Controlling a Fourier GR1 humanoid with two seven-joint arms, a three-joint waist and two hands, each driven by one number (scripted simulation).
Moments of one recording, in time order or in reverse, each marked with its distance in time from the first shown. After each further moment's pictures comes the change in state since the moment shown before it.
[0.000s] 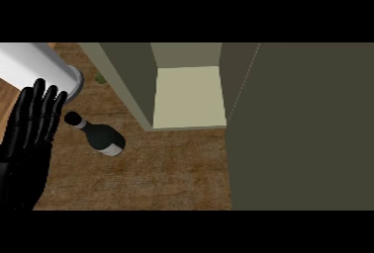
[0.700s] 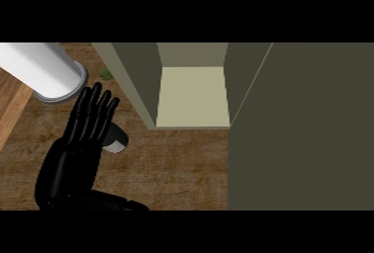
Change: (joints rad) left arm -0.020 -0.118 -0.153 0.093 0.143 0.067 0.072; right arm 0.182 -0.054 0.090 -0.203 -0.196 0.185 0.144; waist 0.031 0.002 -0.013
